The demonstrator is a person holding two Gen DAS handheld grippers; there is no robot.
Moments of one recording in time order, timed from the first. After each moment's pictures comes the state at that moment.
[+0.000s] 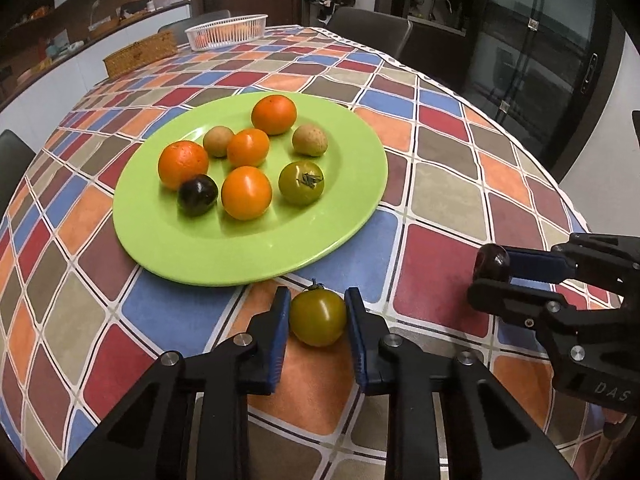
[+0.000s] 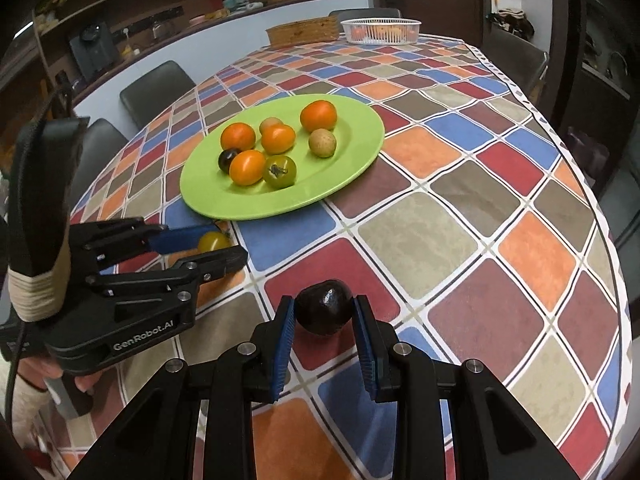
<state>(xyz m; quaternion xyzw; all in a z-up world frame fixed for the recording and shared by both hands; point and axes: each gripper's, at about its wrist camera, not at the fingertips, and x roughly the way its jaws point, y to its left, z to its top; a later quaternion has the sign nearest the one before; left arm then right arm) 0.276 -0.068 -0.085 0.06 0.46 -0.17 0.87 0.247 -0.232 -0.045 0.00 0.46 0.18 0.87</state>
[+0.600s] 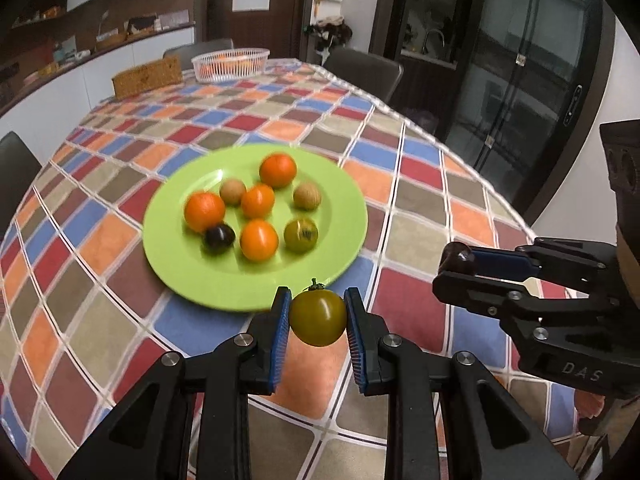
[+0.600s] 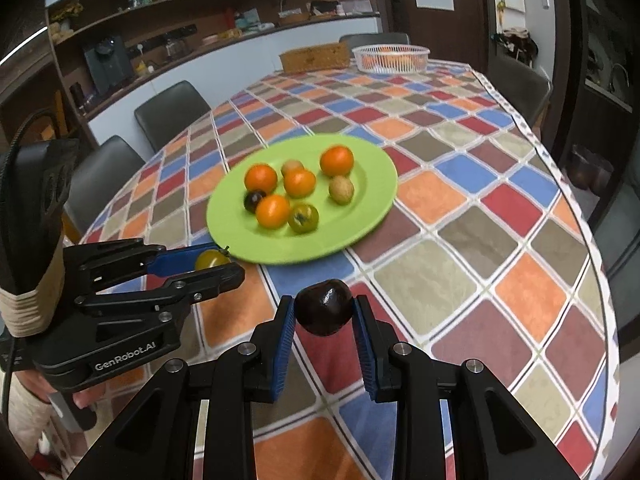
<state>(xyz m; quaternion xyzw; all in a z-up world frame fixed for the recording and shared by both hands) 0.258 -0.051 -0.031 0.03 0.41 -0.19 0.89 0.245 -0.225 -0.008 0.00 0.42 0.20 0.89</state>
